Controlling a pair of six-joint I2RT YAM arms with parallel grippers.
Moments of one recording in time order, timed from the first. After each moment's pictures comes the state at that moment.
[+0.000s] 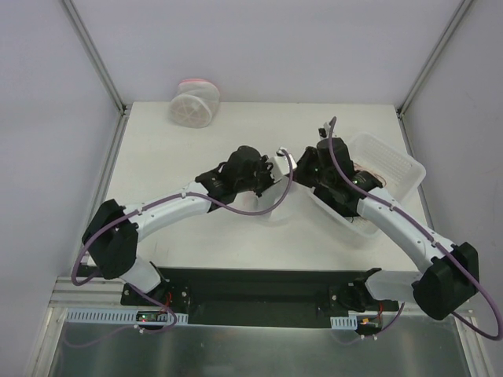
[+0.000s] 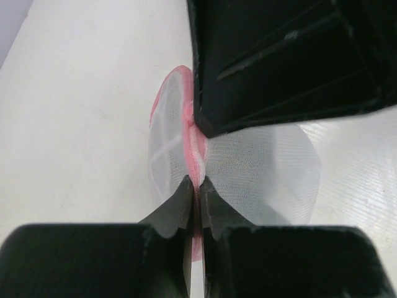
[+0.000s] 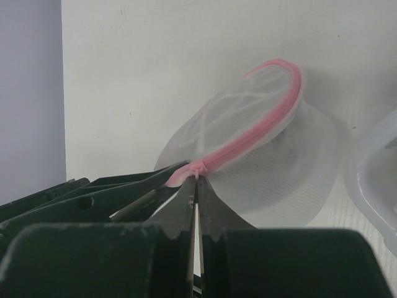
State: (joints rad) left arm -0.85 1.55 1.14 -0.10 0.12 0.35; right arm 0.58 1.27 1.04 -0.36 -0.02 0.79
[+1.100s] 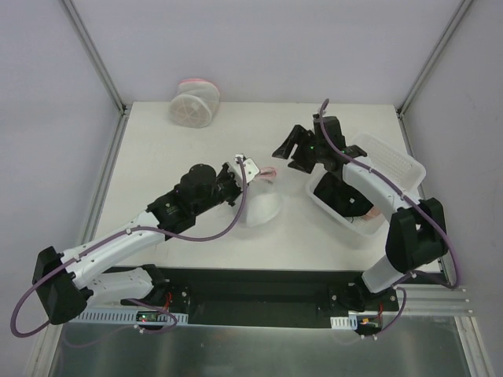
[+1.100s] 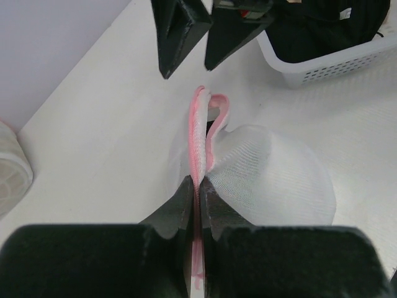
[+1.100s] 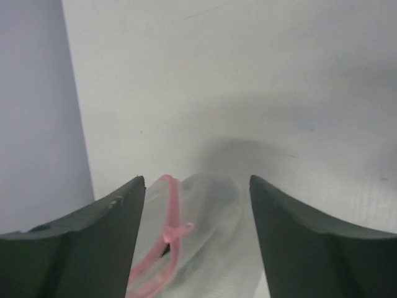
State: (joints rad) left arm -0.85 1.06 0.84 -0.06 0.01 0.29; right arm 0.43 1.60 1.24 -0.29 -0.29 0.82
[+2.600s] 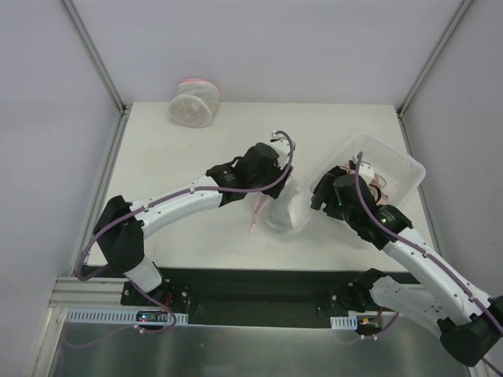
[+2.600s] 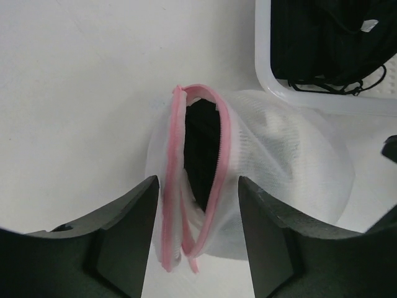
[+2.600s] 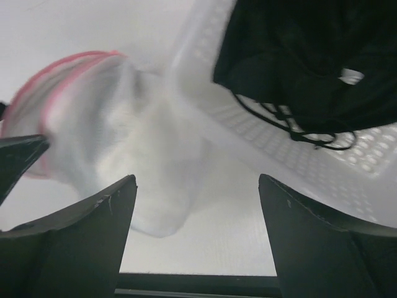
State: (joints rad) left arm -0.92 1.63 1.32 -0.35 -0.15 -0.16; right arm 0.60 0.84 0.81 -0.73 0.38 0.76
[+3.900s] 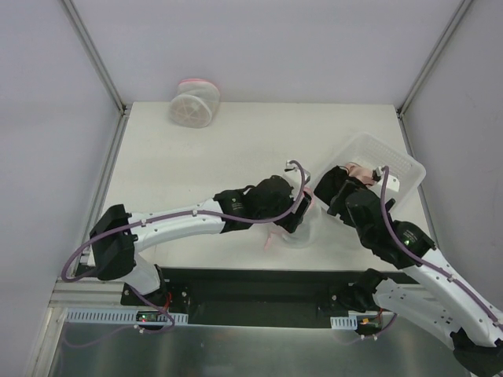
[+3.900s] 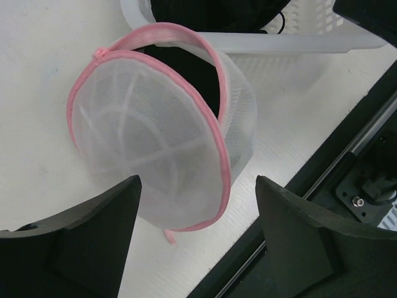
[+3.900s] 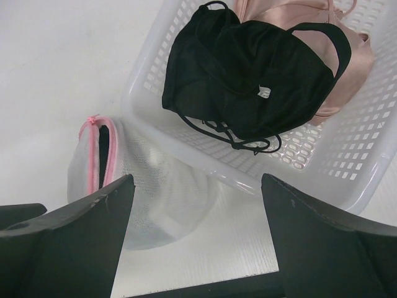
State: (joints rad) left arm -1.12 1.52 1.19 -0.31 -0.12 -0.33; right arm 0.76 0.68 0.84 -0.89 0.68 0.83
